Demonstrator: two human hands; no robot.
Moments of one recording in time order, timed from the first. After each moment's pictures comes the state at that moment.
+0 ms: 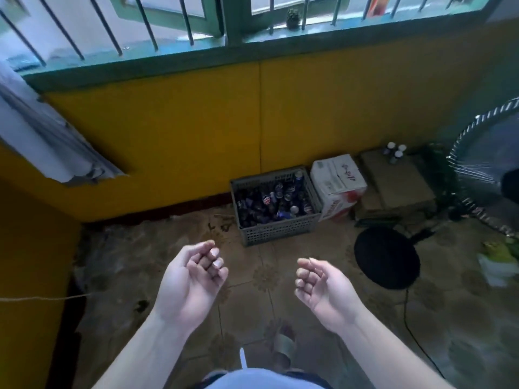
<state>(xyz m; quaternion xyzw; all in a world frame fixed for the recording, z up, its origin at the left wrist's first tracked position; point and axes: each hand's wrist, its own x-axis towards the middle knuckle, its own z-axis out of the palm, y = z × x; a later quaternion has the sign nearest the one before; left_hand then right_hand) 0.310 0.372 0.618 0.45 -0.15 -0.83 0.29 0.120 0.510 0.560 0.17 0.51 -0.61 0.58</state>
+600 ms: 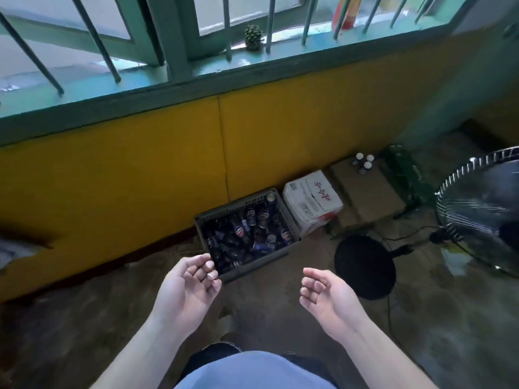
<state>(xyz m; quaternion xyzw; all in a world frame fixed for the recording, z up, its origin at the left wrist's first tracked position) 0.158 0.142 0.566 0.48 -0.16 -0.85 0.16 -0.007 0.341 0.551 0.24 0.57 -0.64 0.47</state>
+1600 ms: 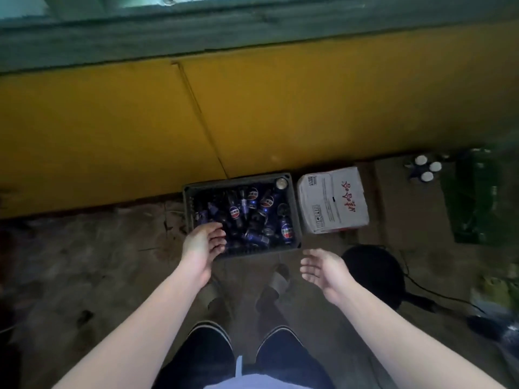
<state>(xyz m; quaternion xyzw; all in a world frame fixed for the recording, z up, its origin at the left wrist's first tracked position) -0.088 0.055 0.387 0.68 -0.22 -0.68 0.17 -0.287 0.225 0.370 0.18 0.70 -0.41 0.56</state>
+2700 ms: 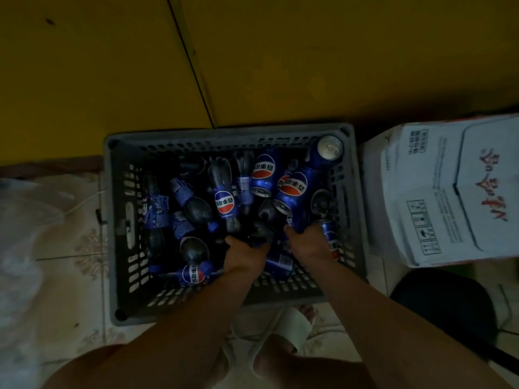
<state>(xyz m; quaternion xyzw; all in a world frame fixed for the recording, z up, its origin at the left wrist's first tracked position) -0.145 0.065 -0.131 0.71 -0.43 -0.54 -0.15 -0.276 0.113 -0.133 -0.05 0.88 -0.13 0.46</state>
